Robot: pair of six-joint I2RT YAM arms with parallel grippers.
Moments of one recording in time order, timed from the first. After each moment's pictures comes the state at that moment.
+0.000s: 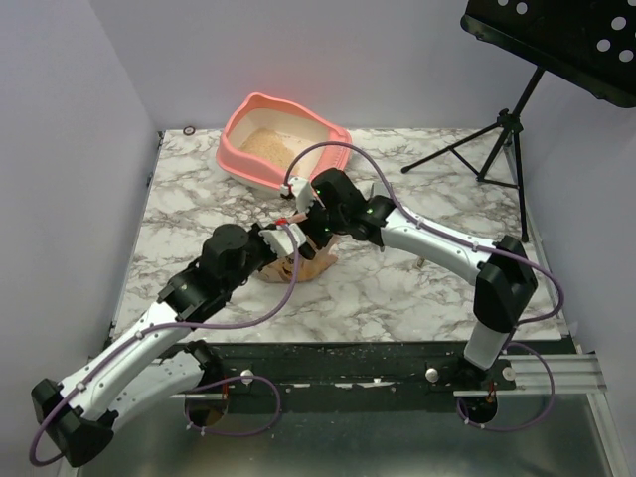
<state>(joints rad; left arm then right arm) -0.71 0.73 0.72 -0.29 -0.12 0.53 0.88 1.78 1.50 -0.46 -0.28 -0.10</state>
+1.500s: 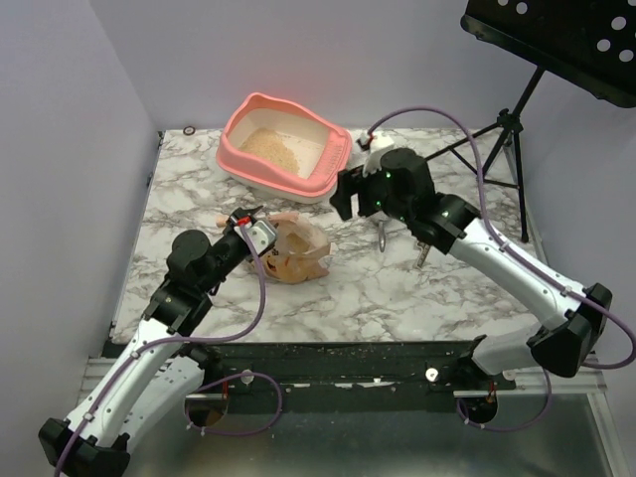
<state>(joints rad) -0.47 0.65 0.64 -0.01 0.24 0.50 0.82 1.38 1.39 -0.41 0.11 0.19</state>
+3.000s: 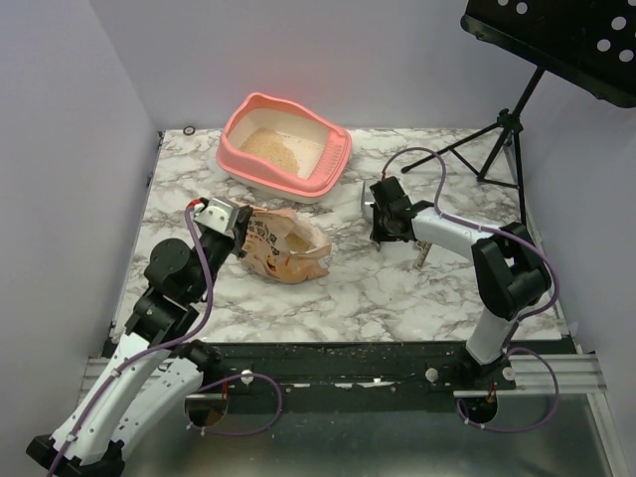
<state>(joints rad) -0.53 0.57 0.75 -0.11 -0.06 0.09 0.52 1.78 1.12 -0.34 0.17 0.45</state>
